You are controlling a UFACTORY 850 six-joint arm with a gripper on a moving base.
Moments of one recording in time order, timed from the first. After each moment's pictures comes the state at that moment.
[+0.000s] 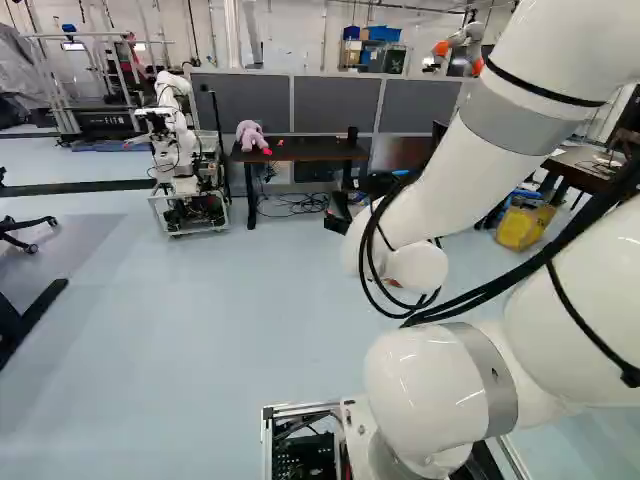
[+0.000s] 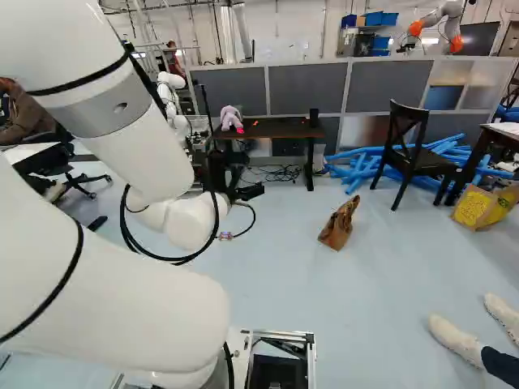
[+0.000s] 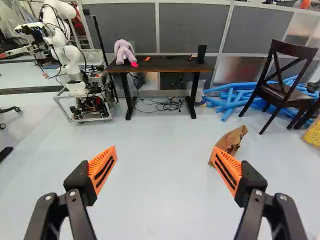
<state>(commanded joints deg) 0.0 16.0 -5.0 0.0 50.0 0.0</state>
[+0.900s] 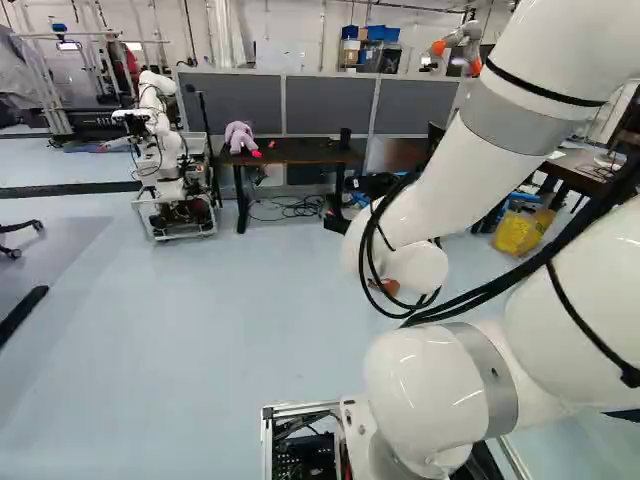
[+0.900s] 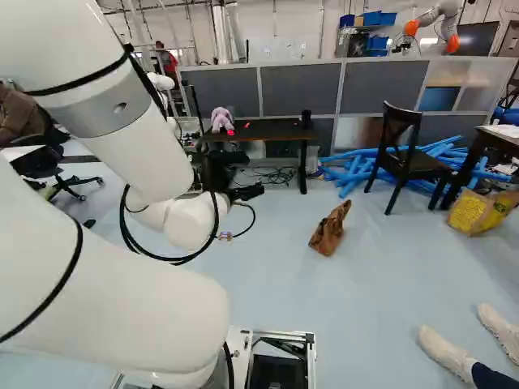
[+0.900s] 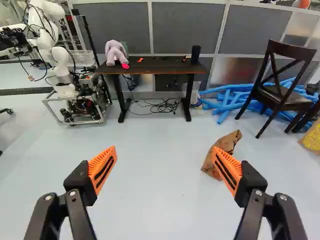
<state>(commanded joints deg) 0.0 16.0 -5.0 0.0 50.0 0.0</state>
